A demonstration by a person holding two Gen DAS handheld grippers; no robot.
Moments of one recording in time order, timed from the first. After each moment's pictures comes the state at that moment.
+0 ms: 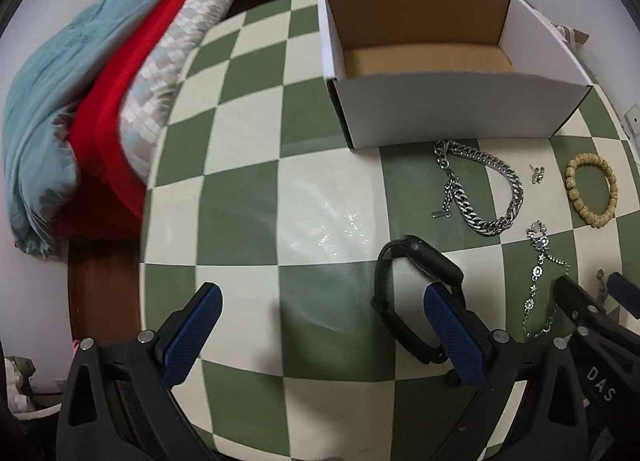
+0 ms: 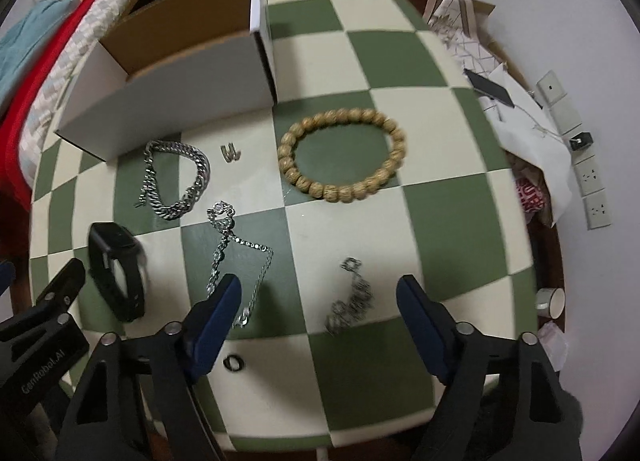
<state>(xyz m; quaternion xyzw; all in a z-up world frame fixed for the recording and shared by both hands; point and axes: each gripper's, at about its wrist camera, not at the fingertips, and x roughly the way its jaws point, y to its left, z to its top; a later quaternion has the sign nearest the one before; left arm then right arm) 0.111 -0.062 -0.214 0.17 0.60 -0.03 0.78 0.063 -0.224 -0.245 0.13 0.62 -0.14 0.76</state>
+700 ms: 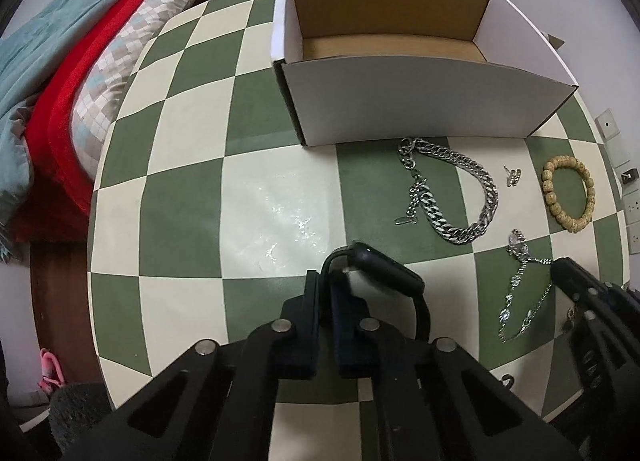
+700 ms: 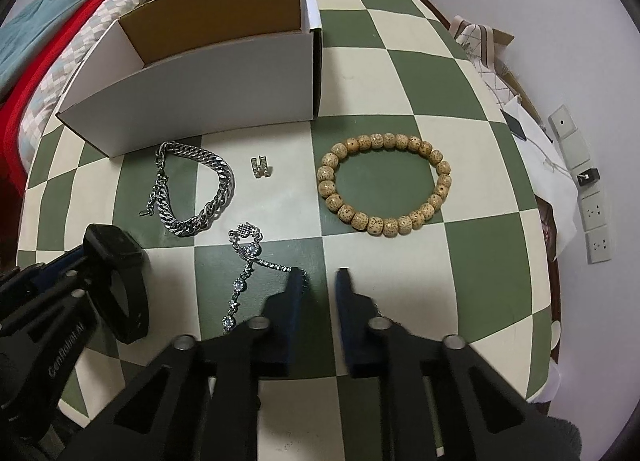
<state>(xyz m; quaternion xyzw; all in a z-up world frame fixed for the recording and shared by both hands) 0.117 -0.072 -0.228 0.13 0.61 -0.09 0.78 0.073 -0.195 -0.249 0.09 0.60 -0.13 0.79</state>
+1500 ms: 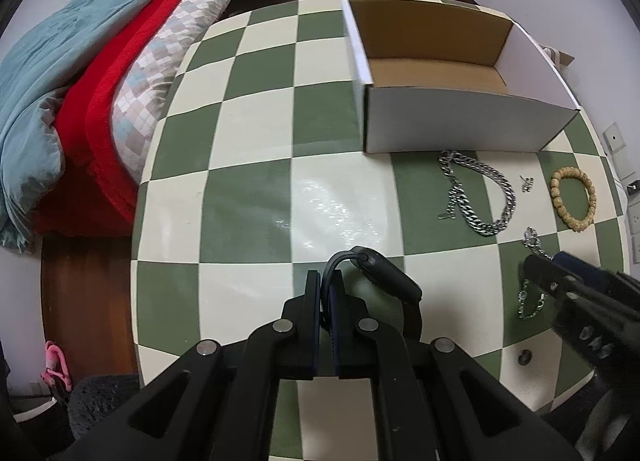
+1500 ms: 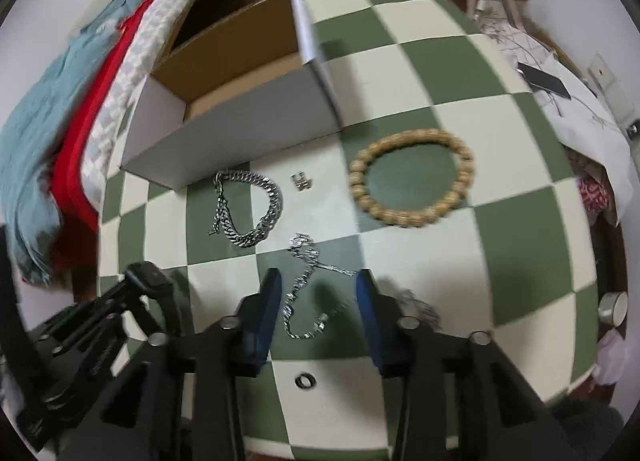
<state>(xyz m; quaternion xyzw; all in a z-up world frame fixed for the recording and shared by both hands) 0.110 -0.035 -0.201 0.13 0.59 -0.06 0.80 0.076 -0.223 -0.236 0.21 0.59 -0.05 0.78</state>
